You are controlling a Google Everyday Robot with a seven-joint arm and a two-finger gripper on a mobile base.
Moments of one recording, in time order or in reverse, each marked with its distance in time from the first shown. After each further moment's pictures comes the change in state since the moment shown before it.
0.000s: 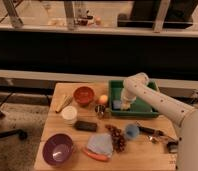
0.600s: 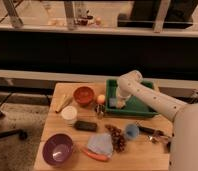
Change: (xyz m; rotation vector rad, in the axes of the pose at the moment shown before) arm -0.023 -0.021 -0.004 0.027 0.010 -0.001
